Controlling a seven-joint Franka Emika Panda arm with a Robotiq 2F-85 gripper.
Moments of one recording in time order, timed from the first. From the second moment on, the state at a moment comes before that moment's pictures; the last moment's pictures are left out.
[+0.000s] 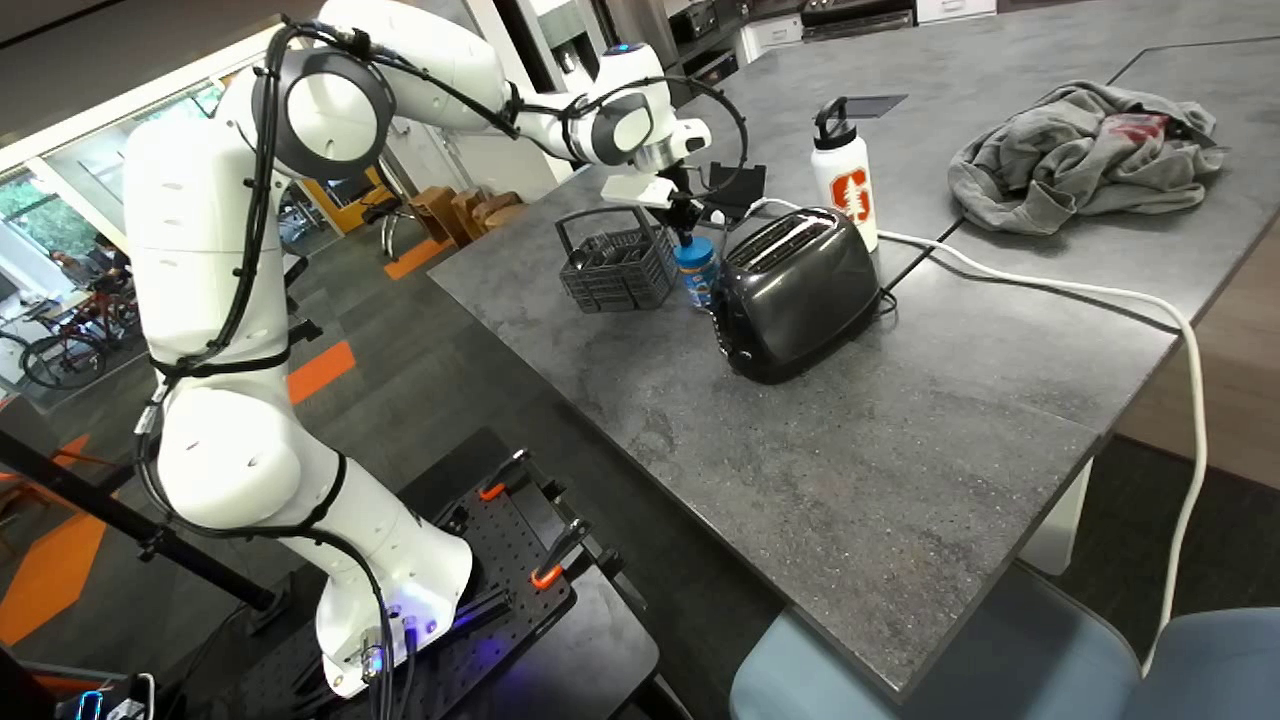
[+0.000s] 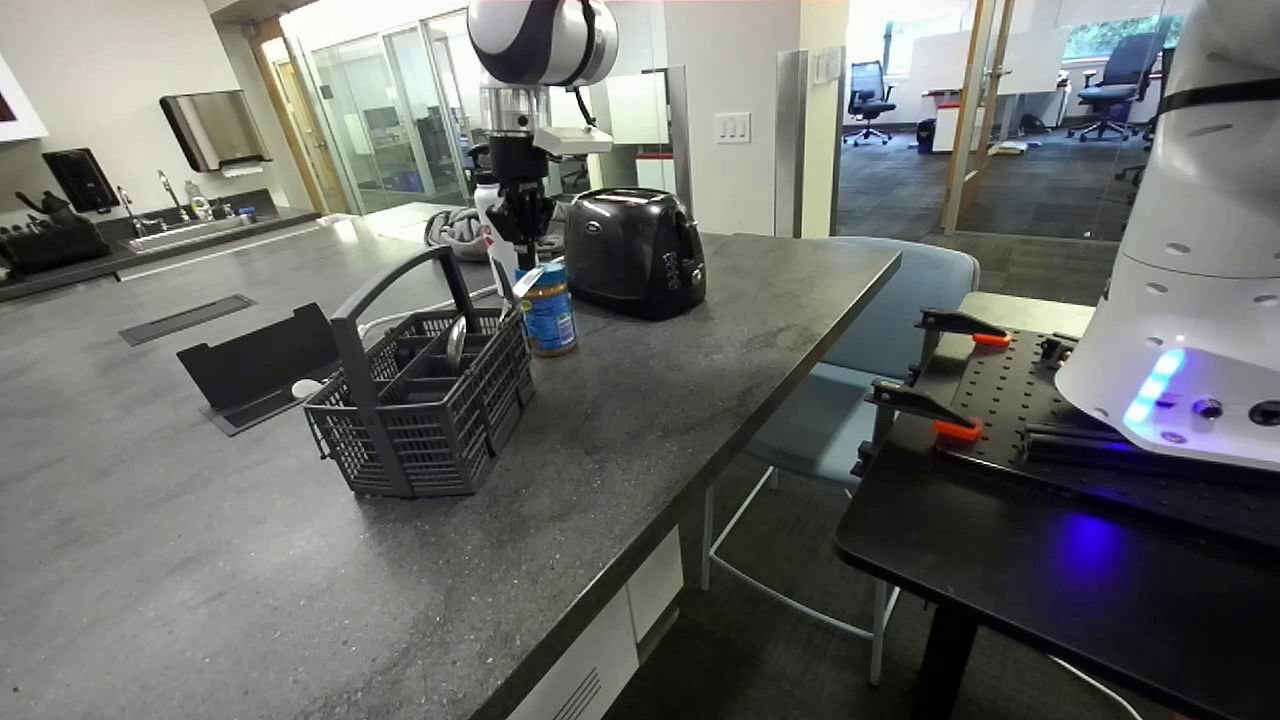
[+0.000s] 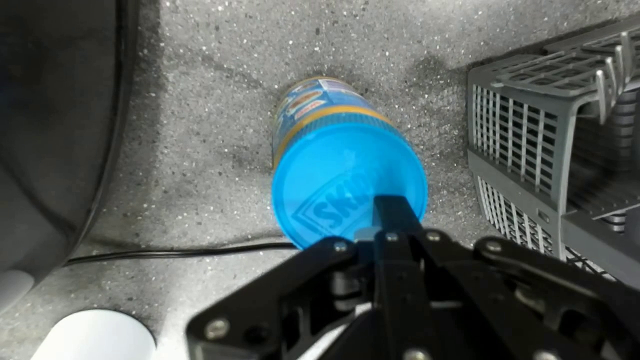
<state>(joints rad) 0.06 0.61 0.12 -1.65 0.08 2.35 -0.14</state>
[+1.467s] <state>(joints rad) 0.10 0.42 0.14 -1.75 0.04 2.32 -0.07</state>
